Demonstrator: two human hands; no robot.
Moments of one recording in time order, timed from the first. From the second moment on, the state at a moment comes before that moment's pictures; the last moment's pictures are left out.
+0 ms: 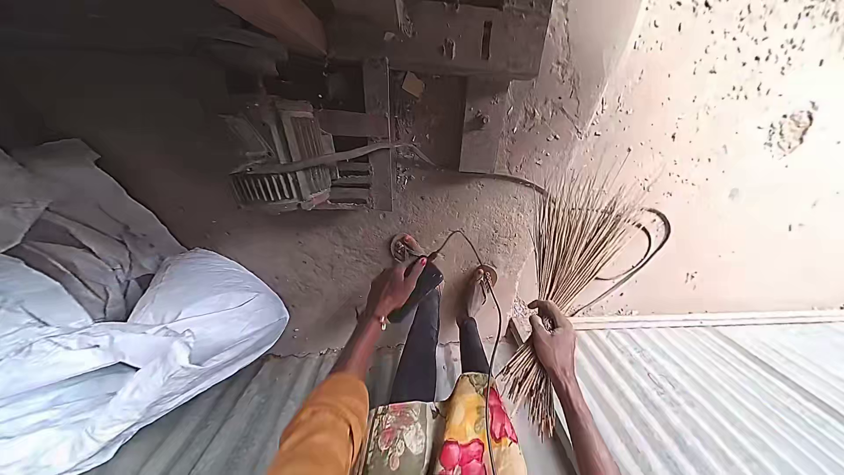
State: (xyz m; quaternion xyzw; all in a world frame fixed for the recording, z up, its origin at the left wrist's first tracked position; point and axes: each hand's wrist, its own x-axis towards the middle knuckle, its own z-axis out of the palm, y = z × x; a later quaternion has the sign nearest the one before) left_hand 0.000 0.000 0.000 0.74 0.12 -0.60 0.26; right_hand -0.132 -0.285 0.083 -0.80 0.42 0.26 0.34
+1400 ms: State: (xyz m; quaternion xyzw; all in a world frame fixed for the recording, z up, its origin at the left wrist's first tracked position) left_hand -0.080 0.038 0.005 0.75 0.03 -0.65 0.06; right_hand -0.005 -0.113 0.039 -0.85 0.18 0.44 0.24
